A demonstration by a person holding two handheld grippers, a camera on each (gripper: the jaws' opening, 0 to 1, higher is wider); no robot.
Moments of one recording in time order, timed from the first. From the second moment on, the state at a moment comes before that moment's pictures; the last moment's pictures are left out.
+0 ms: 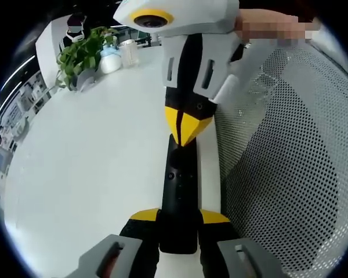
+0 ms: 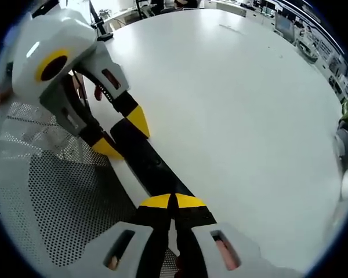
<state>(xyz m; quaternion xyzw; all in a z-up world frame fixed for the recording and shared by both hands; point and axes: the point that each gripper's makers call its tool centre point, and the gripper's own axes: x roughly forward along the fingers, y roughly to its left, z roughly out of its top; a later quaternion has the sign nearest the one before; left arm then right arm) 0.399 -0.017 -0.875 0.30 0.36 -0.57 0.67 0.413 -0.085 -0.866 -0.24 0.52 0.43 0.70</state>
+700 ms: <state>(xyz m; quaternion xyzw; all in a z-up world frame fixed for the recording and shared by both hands) 0.398 -0.019 -0.875 0.31 0.36 -0.58 0.66 0.411 -0.078 -0.864 -0.24 0.51 0.44 0.70</state>
